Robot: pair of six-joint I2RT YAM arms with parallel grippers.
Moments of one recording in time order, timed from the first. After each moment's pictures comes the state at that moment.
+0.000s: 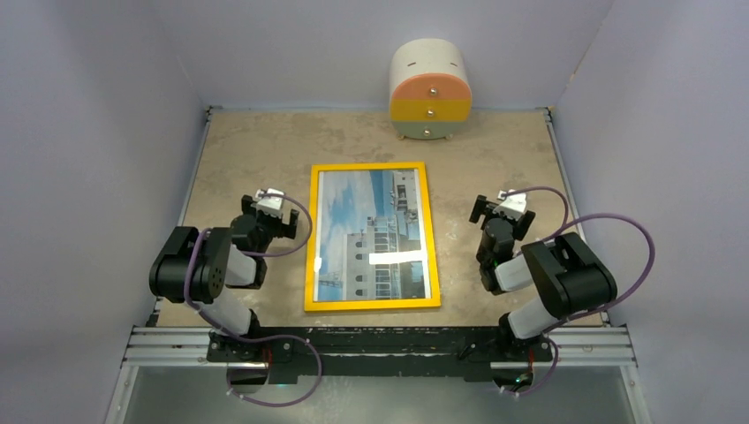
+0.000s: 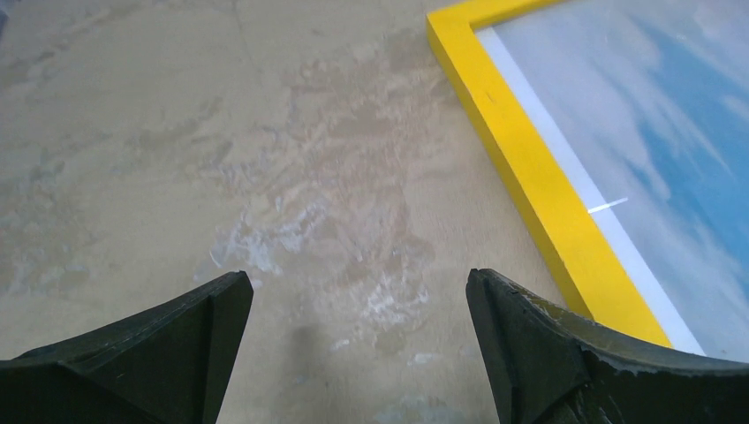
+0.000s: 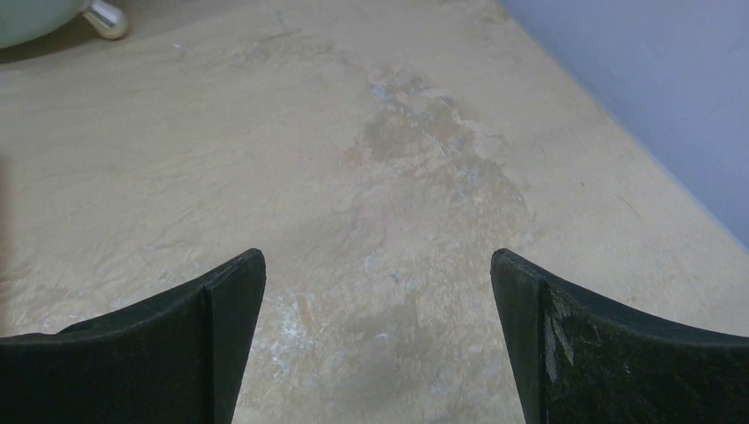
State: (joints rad) left arm -0.03 1.62 0.20 1.20 0.15 0.22; right arm 0.26 1.52 0.19 1.16 0.68 0.09
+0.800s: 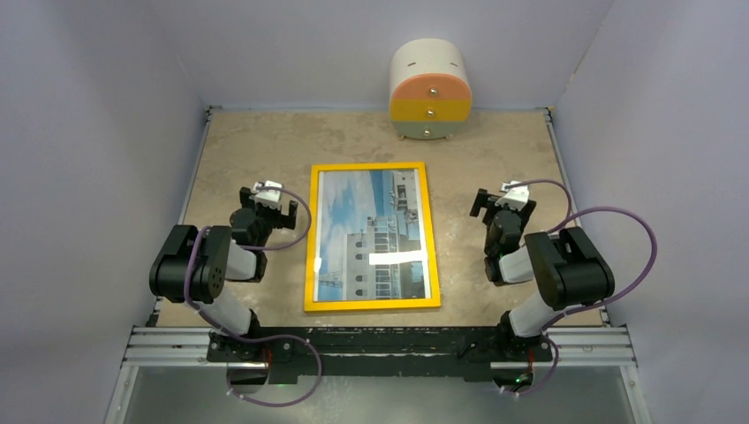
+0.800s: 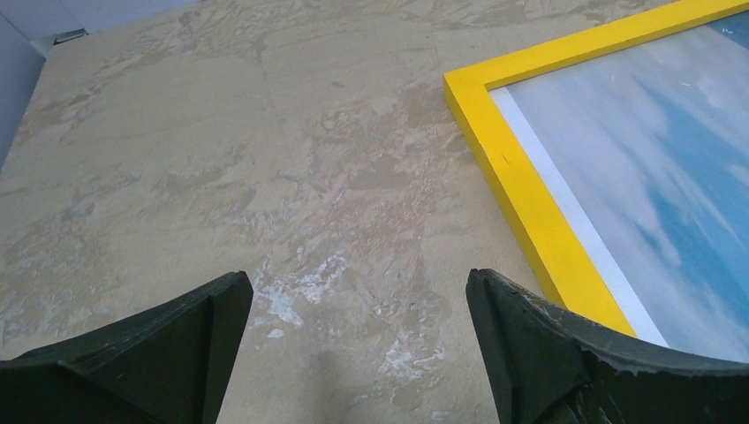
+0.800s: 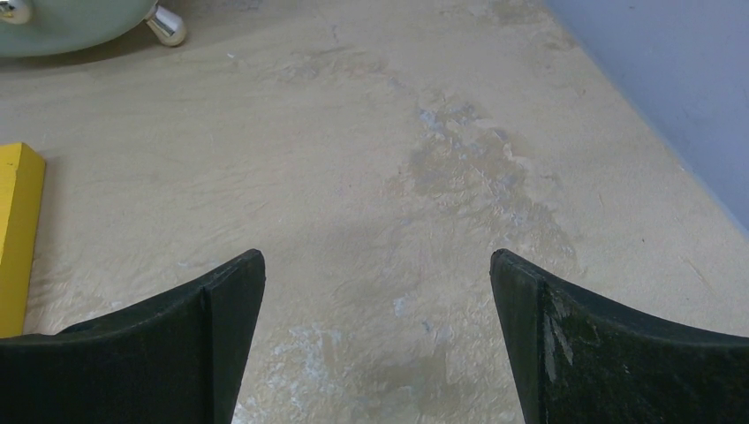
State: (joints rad) left arm -0.03 1.63 0.26 1.21 0.14 0.20; right arm 0.15 1.60 0.24 1.21 0.42 0.06
